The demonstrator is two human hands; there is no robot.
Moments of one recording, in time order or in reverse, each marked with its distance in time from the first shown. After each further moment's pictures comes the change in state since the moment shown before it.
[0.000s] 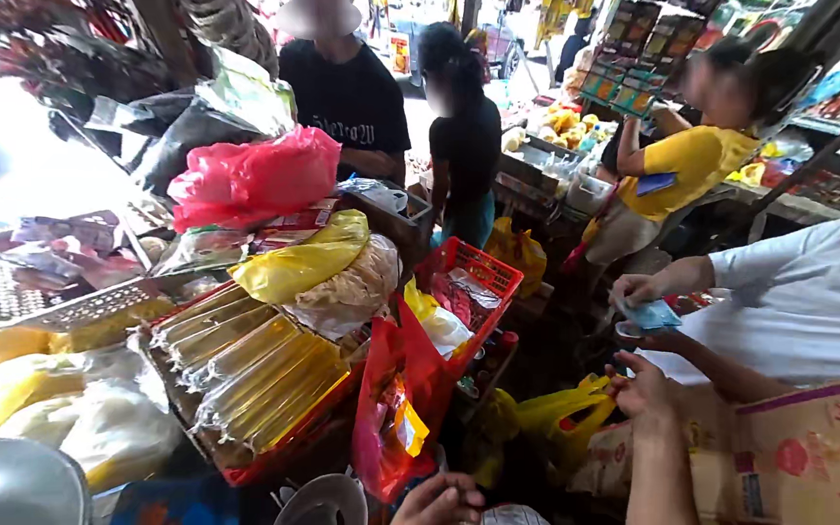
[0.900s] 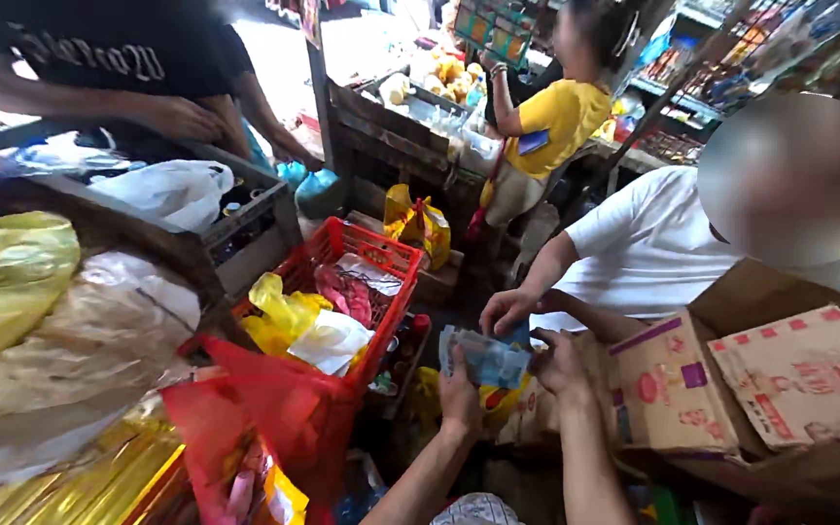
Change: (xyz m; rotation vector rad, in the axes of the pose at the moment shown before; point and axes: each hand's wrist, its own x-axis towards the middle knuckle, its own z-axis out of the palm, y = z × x) left_hand 0.255 -0.019 0.174 -0.387 0.292 0.155; right_hand 0.056 -0.004 -0.047 0.131 -0.098 0.071
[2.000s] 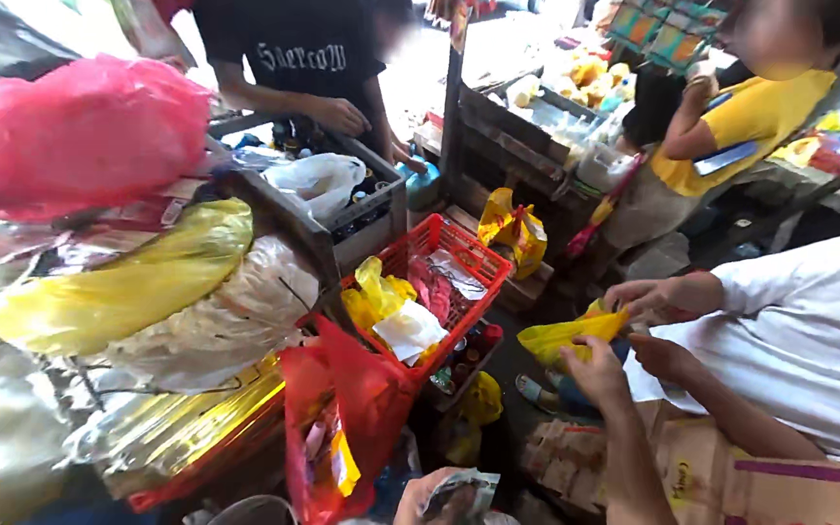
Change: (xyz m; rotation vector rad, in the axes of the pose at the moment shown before) left_hand -0.104 0.060 -0.149 0.629 -0.237 0.386; right_hand 0.050 -0.004 0.082 -1.327 -0.269 -0.588
